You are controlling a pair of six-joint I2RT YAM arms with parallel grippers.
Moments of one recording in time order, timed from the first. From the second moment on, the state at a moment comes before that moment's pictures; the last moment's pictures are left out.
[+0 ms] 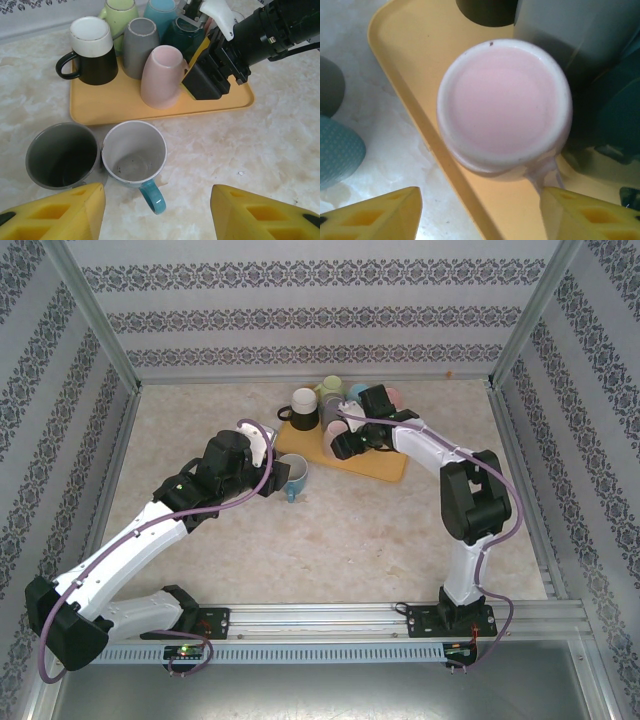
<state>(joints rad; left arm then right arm) -0.60 1.12 1.04 -0.52 -0.04 -0.17 0.37 1.93 1.45 -0.52 -0.29 -0.13</state>
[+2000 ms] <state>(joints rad) -0.60 1.12 1.03 -0.50 -0.04 -0.17 0.38 2.10 1.68 -0.71 -0.19 -0.22</state>
